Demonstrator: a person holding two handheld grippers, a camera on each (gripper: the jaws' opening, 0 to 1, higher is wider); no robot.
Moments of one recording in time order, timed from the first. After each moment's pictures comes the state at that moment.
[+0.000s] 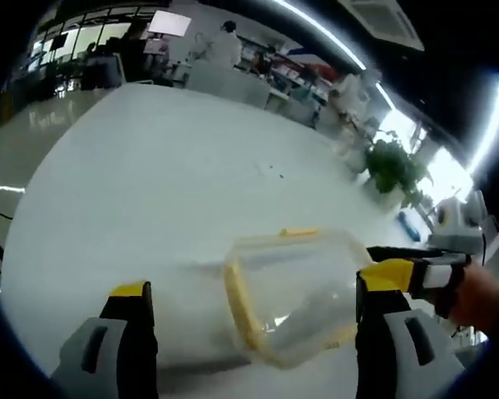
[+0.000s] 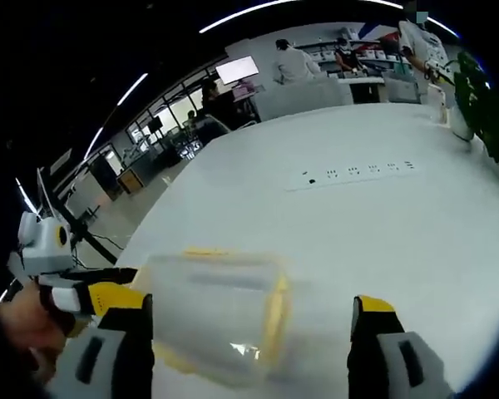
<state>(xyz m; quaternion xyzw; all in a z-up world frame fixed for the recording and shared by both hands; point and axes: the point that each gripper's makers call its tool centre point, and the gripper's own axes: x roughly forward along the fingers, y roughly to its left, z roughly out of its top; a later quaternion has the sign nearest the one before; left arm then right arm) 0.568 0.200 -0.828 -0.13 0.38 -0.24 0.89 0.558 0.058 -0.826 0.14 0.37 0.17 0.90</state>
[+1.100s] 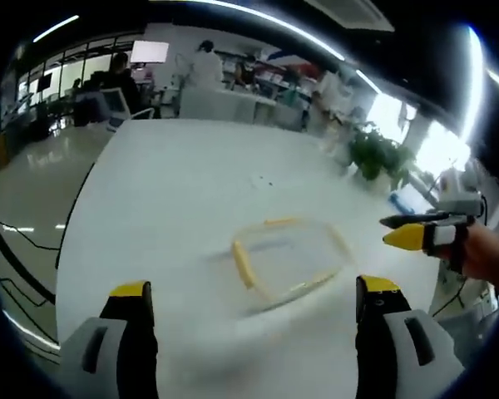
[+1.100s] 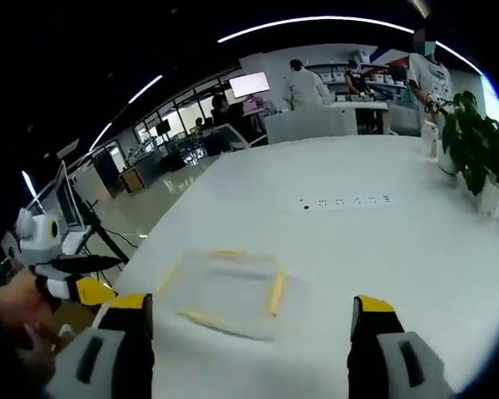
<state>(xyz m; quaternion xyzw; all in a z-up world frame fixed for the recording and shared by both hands) 0.494 0.244 -0.751 -0.06 0.33 -0.26 0.91 0.488 0.037 -0.747 0.10 0.33 0.17 0.92</state>
